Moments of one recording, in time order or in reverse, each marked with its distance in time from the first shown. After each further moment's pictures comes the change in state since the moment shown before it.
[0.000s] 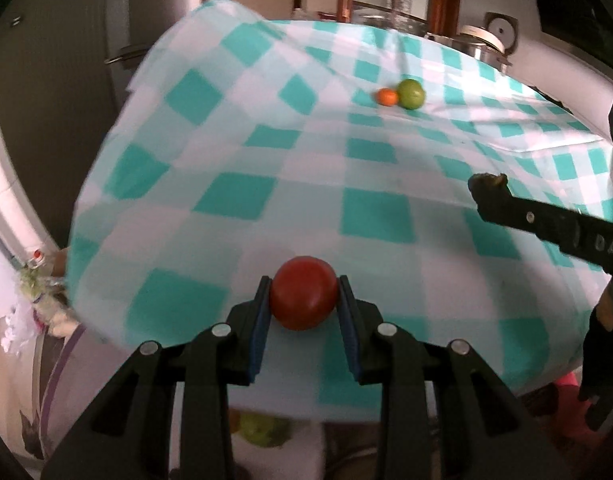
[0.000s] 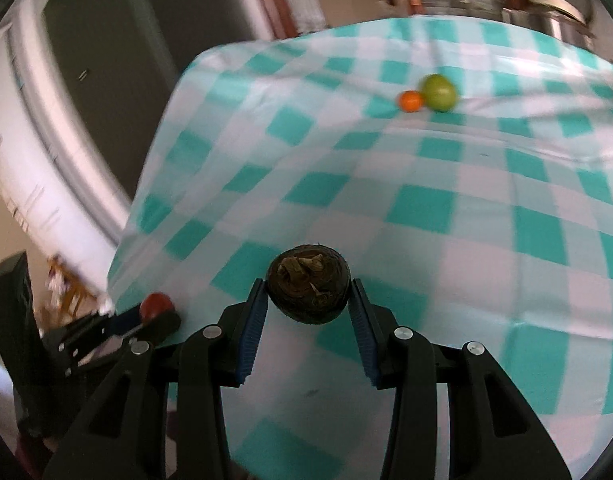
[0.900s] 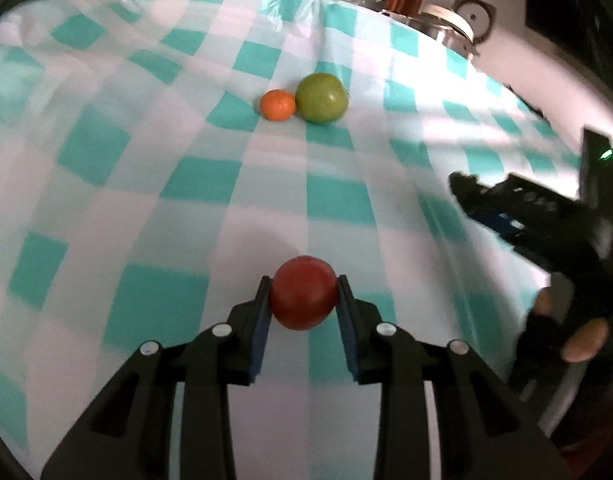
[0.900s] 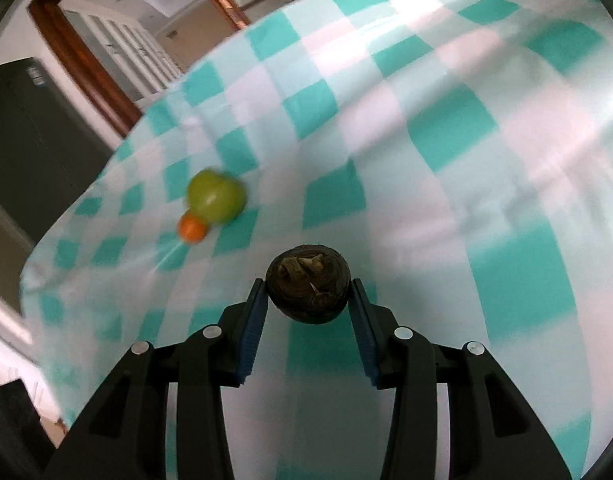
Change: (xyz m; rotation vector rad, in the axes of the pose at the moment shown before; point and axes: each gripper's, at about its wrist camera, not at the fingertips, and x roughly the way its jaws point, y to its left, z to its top) left arm 0.148 -0.141 0.140 0.032 0.113 -0.231; right arm 0.019 -0.248 0.084 0.504 -0.162 -0.183
